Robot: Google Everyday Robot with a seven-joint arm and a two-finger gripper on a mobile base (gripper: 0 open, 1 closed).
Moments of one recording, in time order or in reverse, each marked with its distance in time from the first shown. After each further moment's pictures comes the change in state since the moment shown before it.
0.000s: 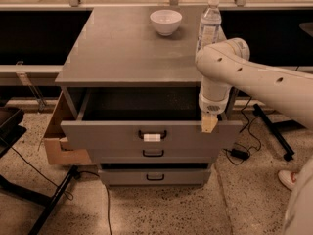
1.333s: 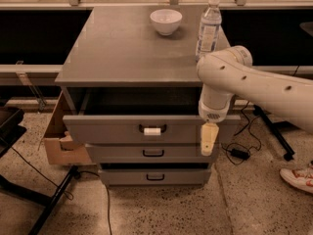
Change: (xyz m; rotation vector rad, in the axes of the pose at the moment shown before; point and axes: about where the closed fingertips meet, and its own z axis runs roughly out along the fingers) arm 0.002 0.023 0.003 0.002 -0.017 0.016
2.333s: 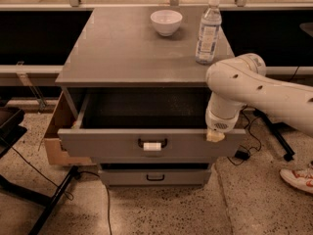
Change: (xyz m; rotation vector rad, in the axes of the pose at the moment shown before) arm 0.012 0.041 -0.002 -0.016 -0.020 0.034
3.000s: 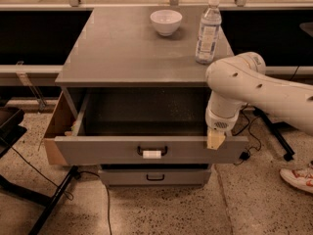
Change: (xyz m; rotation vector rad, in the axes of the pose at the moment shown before) arm 0.000 -0.003 -0.005 0.000 0.000 0.000
